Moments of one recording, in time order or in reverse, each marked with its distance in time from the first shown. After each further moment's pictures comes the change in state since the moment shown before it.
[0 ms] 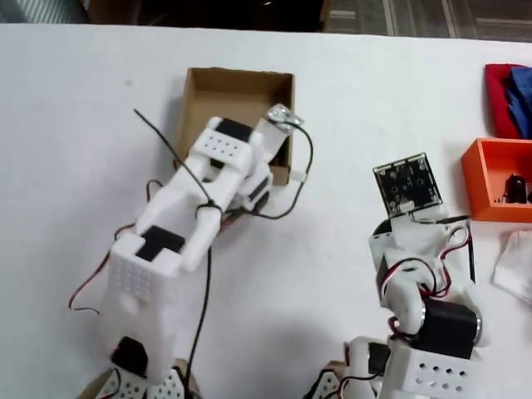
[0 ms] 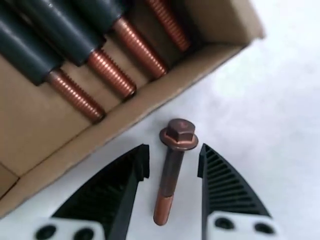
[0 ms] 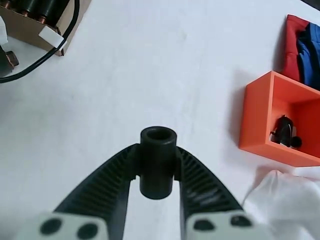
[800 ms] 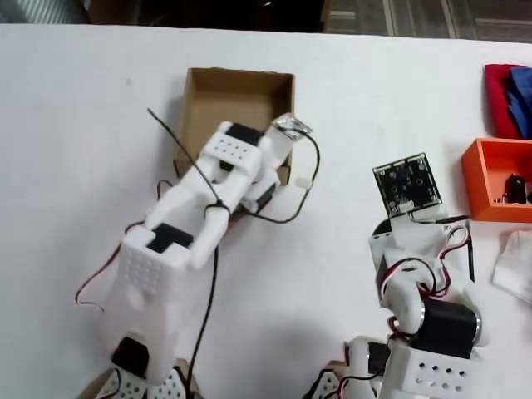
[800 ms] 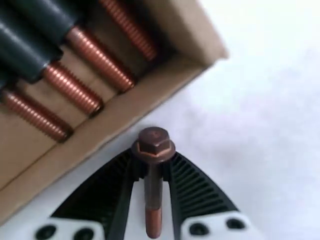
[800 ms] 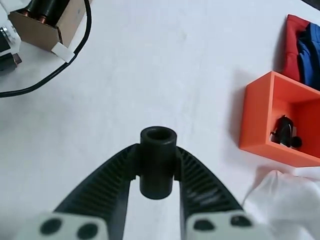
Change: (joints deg) left arm 0.5 6.4 -3.8 0.8 0.0; right arm 0.0 -0.1 0.0 0.0 0.0
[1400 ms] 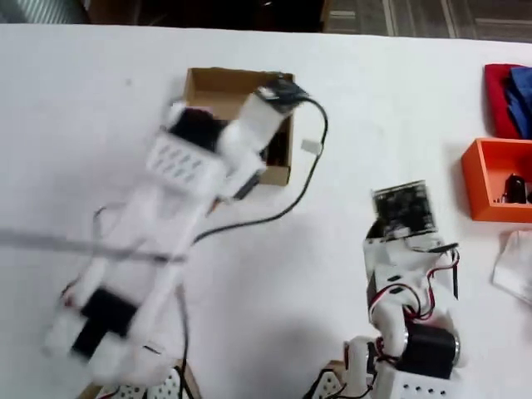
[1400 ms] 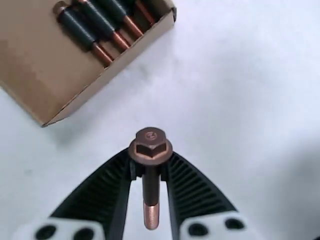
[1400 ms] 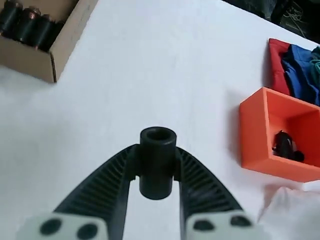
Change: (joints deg) left arm 0.6 -43.3 10.1 16.4 0.4; right arm -0.9 -15.1 16.9 -12.1 -6.7
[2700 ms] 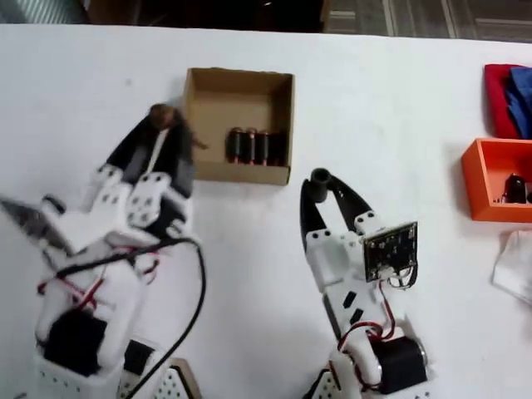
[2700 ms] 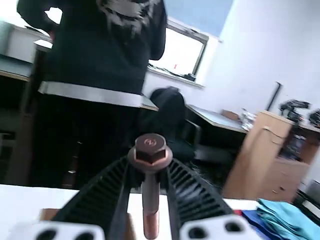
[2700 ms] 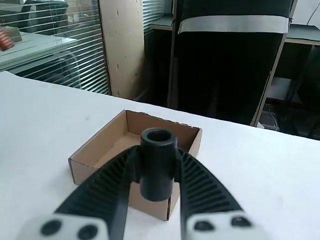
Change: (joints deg) left arm -4.0 -70.9 53.2 -64.8 34.5; right arm -26.9 -15.8 15.2 -27.7 -19.6
